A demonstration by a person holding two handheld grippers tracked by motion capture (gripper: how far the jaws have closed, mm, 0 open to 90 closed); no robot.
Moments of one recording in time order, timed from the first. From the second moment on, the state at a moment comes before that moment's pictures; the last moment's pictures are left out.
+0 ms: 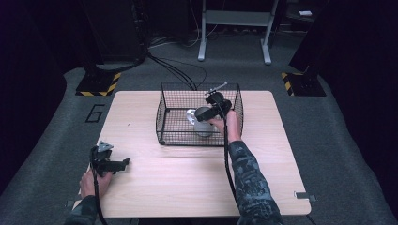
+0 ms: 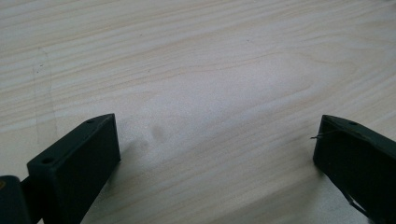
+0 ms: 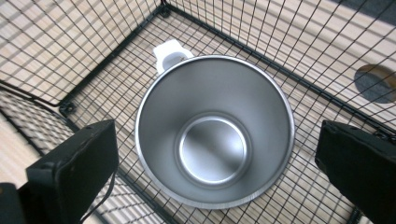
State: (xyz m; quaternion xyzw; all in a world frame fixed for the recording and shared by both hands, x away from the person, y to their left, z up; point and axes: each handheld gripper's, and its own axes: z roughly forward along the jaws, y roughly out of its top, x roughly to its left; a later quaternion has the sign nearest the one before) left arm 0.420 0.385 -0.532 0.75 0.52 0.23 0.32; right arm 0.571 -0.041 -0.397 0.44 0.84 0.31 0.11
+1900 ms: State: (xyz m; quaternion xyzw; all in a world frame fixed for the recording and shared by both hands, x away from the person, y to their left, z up) left arm 0.420 0.386 -0.532 0.76 0.52 0.23 0.32; right arm 0.387 -0.205 -0.445 0.48 0.78 0.35 0.20
